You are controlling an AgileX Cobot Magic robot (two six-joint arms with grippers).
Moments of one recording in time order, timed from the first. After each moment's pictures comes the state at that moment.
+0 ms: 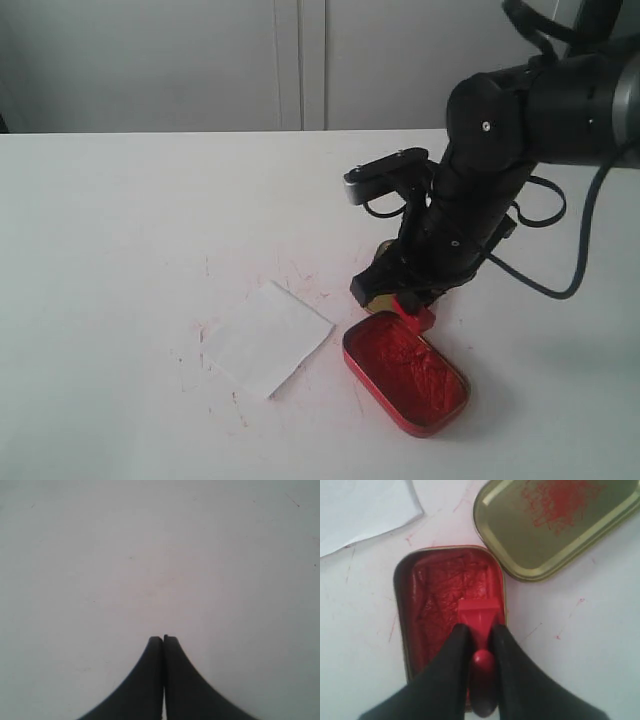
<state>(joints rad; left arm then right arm) 0.03 0.00 0.01 -0.06 0.55 0.13 0.52 1.72 -1.18 0.04 0.87 -0.05</state>
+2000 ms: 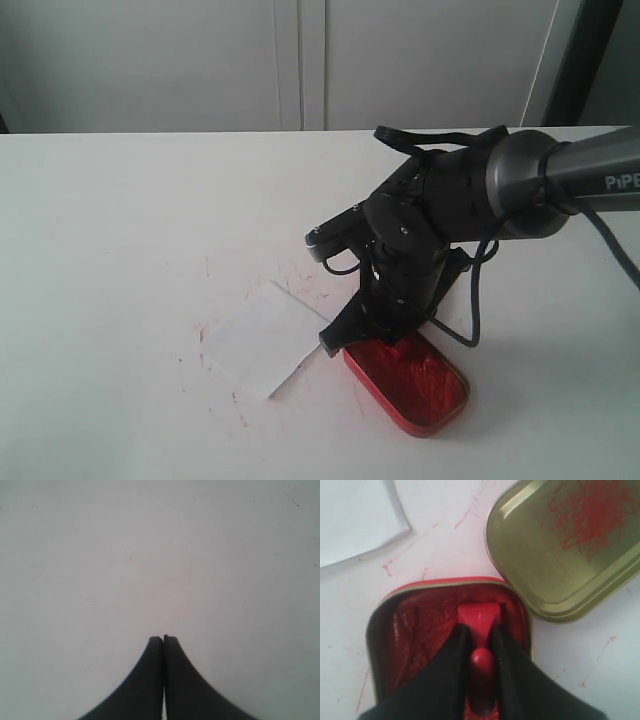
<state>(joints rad) 0.03 0.00 0.01 -0.06 0.55 0.13 0.66 1.91 -1.13 -0.25 0.71 0.26</state>
